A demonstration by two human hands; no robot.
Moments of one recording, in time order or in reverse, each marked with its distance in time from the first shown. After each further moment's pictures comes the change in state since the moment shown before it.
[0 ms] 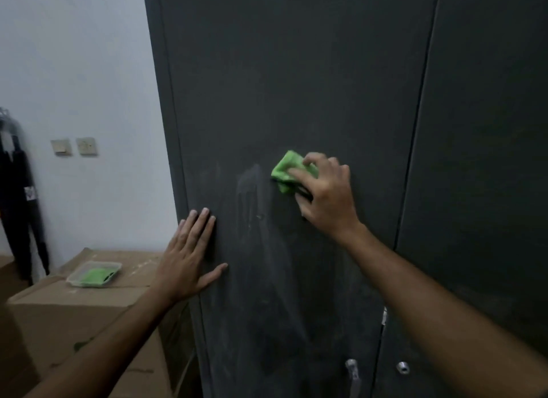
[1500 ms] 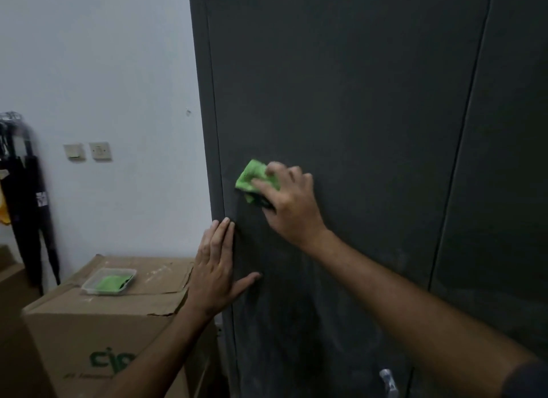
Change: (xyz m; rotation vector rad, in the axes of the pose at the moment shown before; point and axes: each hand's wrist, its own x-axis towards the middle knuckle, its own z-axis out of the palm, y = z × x) left_hand -0.013 -0.005 0.010 -0.092 0.112 -0.137; right_hand 0.039 -0.115 0.062 0.001 0.041 -0.117
